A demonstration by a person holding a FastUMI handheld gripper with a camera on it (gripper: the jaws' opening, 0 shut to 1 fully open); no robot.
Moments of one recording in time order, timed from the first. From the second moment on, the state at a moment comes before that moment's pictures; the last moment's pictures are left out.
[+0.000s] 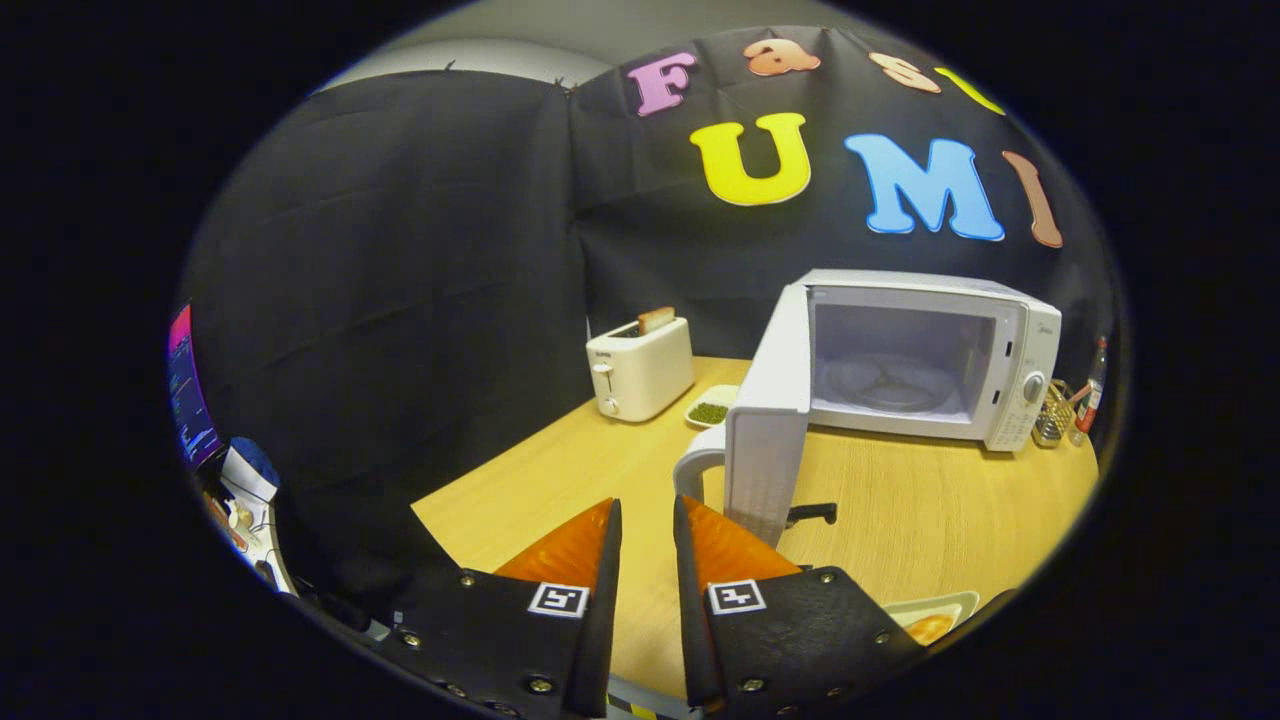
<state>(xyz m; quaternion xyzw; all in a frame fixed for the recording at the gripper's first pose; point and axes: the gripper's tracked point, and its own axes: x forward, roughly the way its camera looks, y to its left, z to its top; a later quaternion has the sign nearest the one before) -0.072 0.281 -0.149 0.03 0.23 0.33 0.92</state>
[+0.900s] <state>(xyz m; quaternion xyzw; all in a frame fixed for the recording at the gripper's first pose) -0.040 0.095 -0.117 0.03 0.19 0.16 0.97</state>
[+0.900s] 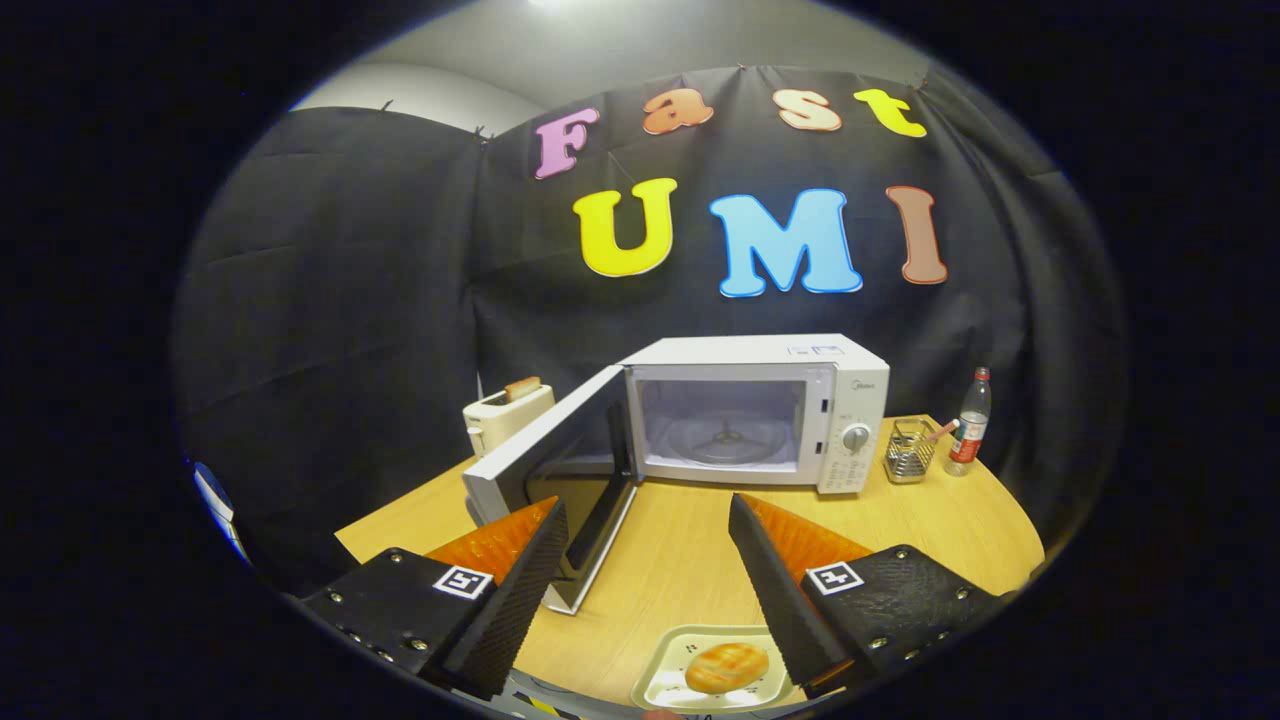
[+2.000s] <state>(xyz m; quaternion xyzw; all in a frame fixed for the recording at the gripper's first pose) -0.089 0.037 -0.291 0.03 0.42 0.06 0.90</state>
